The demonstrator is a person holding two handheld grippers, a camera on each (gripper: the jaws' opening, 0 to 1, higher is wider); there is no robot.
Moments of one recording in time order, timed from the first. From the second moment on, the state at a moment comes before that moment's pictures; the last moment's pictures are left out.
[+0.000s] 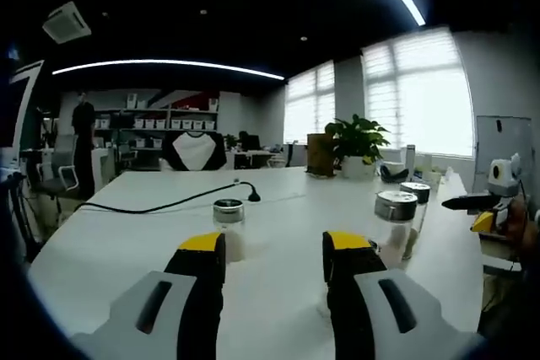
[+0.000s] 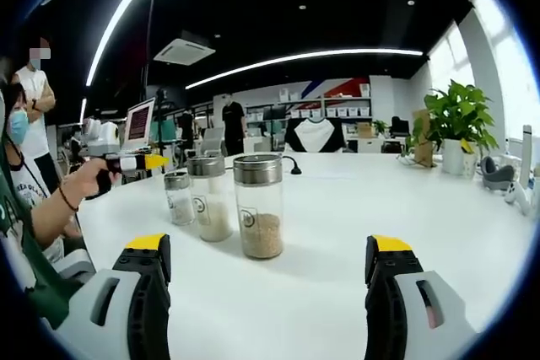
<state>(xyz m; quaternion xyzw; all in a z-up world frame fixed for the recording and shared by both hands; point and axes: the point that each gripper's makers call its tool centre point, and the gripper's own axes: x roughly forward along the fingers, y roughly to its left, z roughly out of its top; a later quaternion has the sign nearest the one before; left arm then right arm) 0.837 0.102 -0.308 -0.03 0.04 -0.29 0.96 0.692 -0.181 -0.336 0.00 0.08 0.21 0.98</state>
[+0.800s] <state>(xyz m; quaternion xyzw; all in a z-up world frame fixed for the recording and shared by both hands) 0.915 0.090 -0.323 -0.03 0.03 -0.25 0.97 0.692 -0.175 -0.343 -0.01 0.09 0.21 0.97</state>
